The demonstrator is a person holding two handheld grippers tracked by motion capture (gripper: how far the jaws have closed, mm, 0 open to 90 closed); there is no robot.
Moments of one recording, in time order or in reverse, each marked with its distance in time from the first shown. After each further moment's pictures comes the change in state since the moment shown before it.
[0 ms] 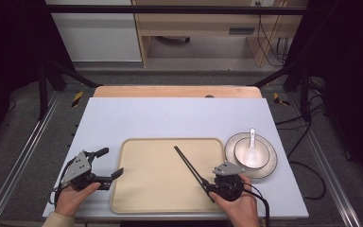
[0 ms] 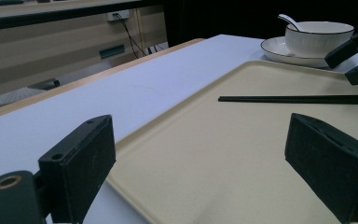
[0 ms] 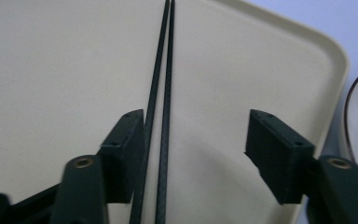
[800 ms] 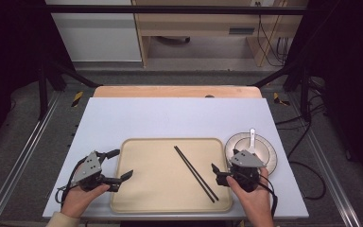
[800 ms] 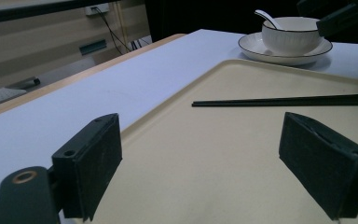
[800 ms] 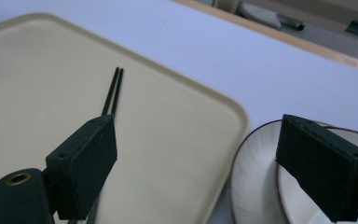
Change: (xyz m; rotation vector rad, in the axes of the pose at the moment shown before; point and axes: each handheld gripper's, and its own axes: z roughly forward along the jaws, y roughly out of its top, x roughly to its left) left arm -0.025 0.023 0.022 0.054 -0.064 0.020; right arm -0.037 0.018 -0.031 -0.200 -0.113 -0.023
